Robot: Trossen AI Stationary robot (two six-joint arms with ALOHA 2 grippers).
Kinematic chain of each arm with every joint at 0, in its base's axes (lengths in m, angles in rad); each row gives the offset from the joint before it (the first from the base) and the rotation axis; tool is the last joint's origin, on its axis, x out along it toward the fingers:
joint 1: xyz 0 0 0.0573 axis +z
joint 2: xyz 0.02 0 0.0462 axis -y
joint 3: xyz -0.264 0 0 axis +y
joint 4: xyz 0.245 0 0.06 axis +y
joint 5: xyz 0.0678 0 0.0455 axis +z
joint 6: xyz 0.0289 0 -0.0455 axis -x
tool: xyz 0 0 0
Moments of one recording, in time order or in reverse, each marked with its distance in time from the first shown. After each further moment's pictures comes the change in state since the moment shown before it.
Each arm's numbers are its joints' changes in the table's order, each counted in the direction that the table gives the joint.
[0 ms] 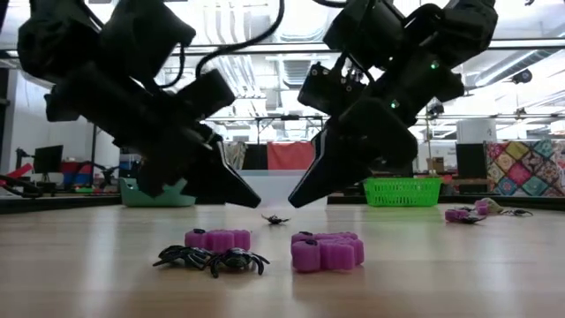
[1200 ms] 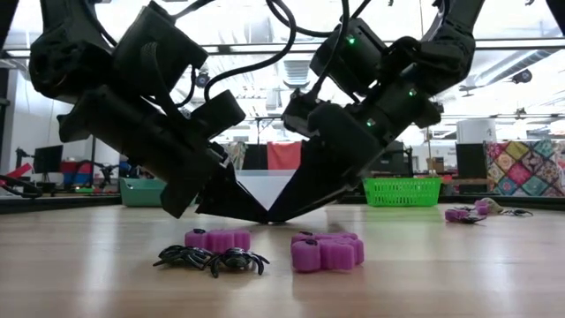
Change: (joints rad) left arm 0.021 -0.092 -0.015 -0.070 0.001 0.065; right arm -0.058 -0.105 -0.018 -0.133 0.133 -0.216
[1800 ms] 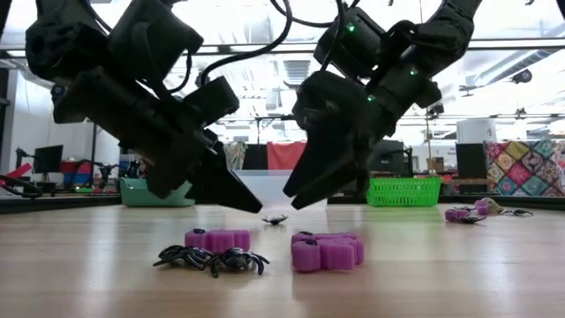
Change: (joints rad) left arm -0.002 0.088 0.004 0.099 -0.012 -0.010; right arm -0.049 0.114 0.002 0.168 0.092 -0.335
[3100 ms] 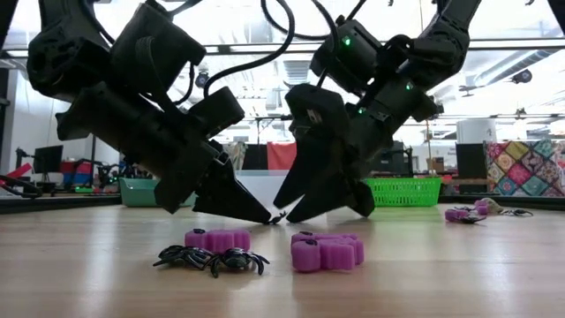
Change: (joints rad) left arm 0.000 -0.084 -0.004 -0.107 -0.018 0.024; right arm 0.002 -0.070 -0.003 -0.079 -0.007 -0.177
